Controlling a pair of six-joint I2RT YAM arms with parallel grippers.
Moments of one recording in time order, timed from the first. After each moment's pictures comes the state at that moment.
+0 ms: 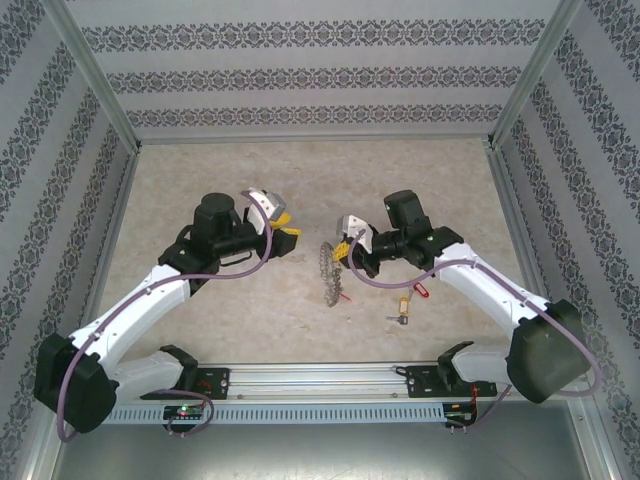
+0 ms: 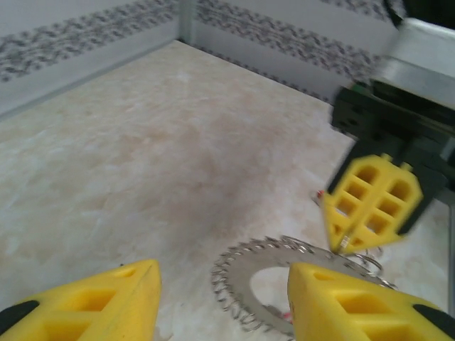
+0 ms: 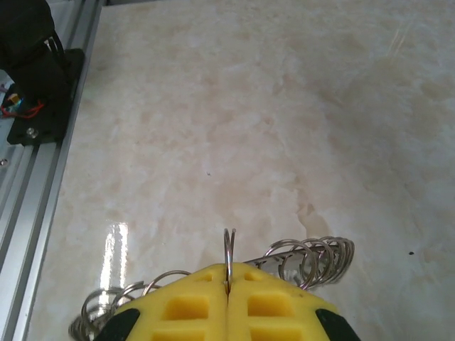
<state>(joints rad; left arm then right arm) -0.46 1.14 0.85 -0.11 0.54 0.10 0.47 1.29 0.91 -0.43 -0.81 -0.61</state>
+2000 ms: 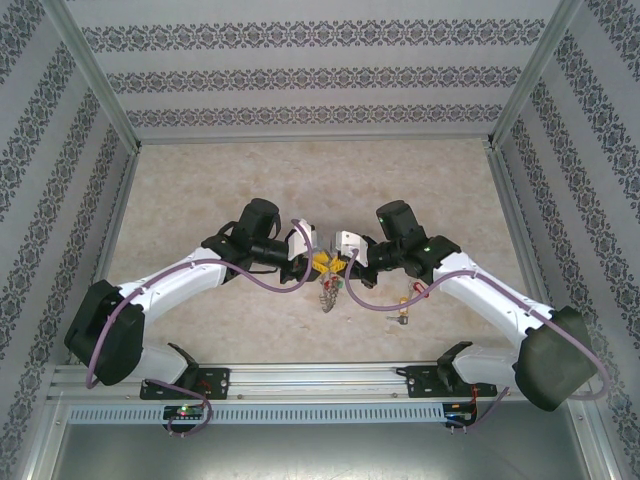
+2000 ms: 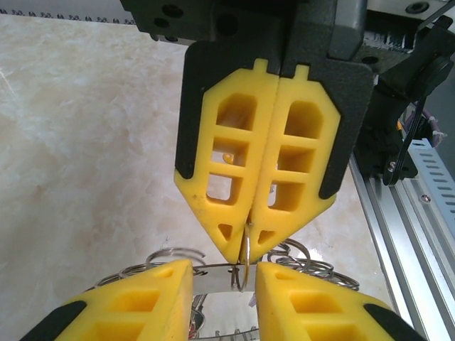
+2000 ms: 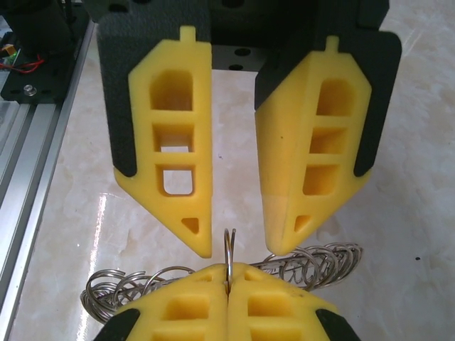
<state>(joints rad) -0.59 1.41 0.89 -0.15 0.82 0.47 0.56 1.23 0.85 -0.42 -0.72 -0.67</state>
